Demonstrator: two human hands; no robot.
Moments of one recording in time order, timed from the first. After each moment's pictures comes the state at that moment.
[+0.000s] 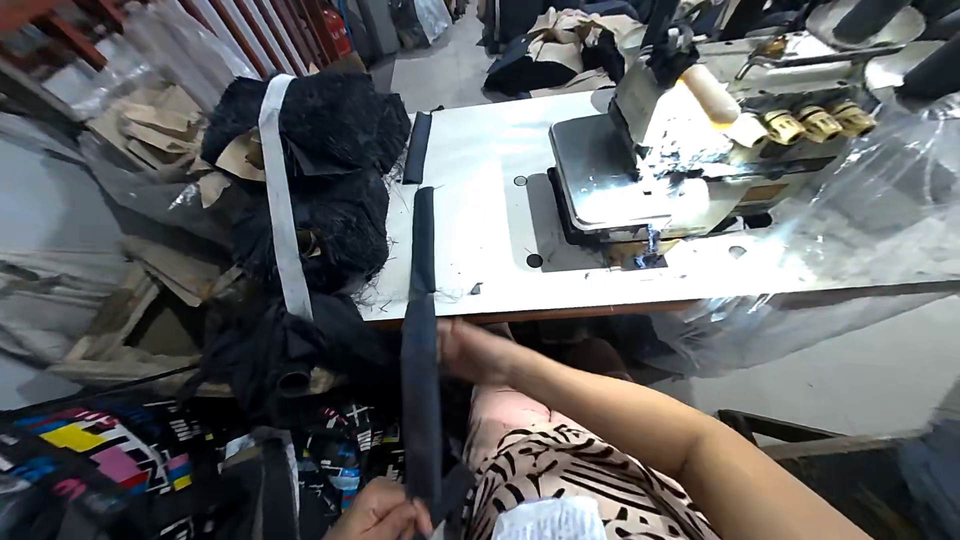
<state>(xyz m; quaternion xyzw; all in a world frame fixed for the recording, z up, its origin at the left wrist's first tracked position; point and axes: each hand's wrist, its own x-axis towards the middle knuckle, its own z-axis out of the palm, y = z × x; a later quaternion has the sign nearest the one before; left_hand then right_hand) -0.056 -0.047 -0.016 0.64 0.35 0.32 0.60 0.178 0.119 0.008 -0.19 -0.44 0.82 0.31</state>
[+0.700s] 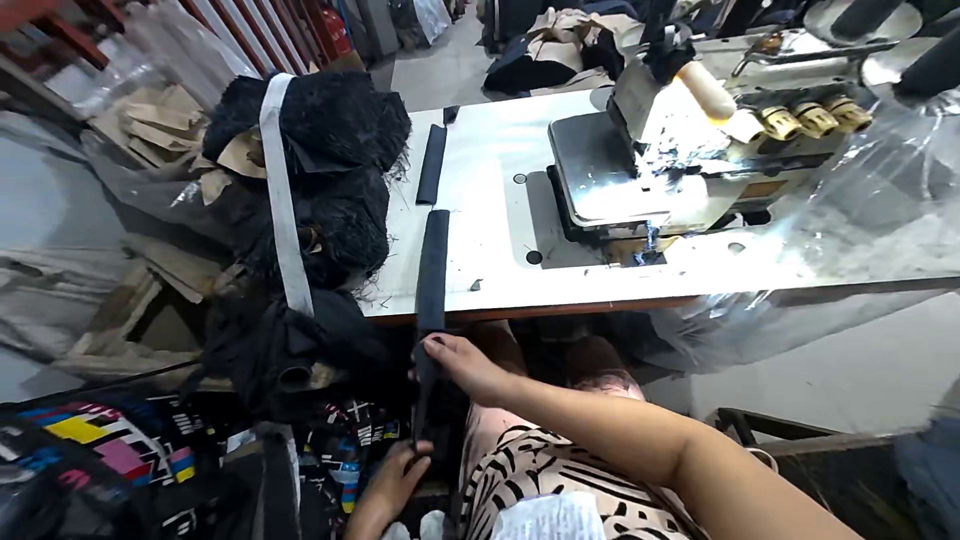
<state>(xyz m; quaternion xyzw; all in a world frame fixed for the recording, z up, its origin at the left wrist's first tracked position) -0.057 -0.038 -0.109 0.56 0.67 0.07 0.48 0.154 0.098 -0.022 -0.30 -0.52 0.72 0.35</state>
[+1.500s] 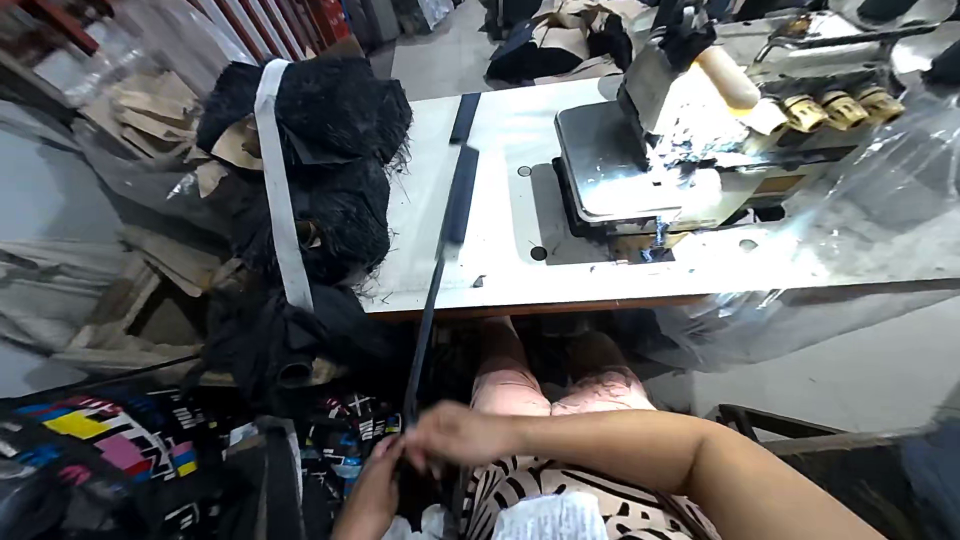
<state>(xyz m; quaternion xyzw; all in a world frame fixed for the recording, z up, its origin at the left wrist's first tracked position) -0.049 -0.047 -0.052 0.60 0.70 0.03 0.38 0.159 0.048 -0.010 -0.17 -0.67 0.70 0.17</state>
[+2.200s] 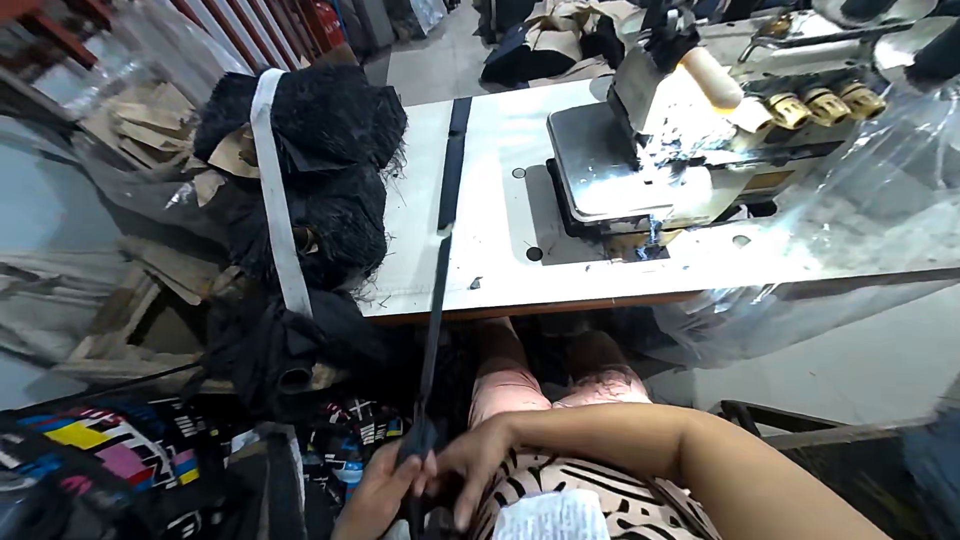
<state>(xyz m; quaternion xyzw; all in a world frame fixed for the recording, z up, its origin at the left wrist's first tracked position) -0.024 -0.033 -0.022 0.55 0.42 0.41 0.59 0.162 0.042 -0.075 -0.03 -0.69 0.72 0.00</state>
